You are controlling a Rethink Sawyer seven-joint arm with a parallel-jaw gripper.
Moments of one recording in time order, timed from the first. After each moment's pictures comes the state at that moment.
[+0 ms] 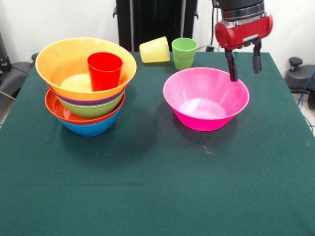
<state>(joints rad) -0.46 -0.78 0.58 1.90 -0.49 0.29 1.72</state>
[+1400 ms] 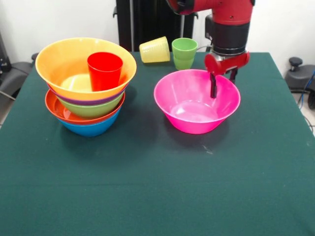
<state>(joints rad) -0.16 -0.54 0.20 1.83 -0.55 0.18 1.72</state>
